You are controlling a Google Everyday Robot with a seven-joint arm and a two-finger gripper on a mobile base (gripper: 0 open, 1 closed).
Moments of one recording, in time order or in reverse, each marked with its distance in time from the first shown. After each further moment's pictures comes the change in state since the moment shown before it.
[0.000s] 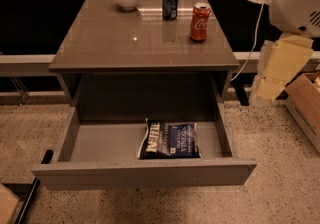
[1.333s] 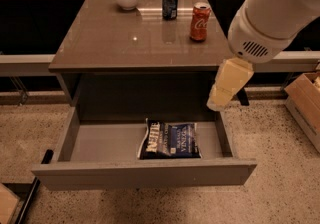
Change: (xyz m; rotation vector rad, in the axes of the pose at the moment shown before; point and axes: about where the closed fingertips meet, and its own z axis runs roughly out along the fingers) arm -0.001 -0.010 0.080 0.024 0.071 0.271
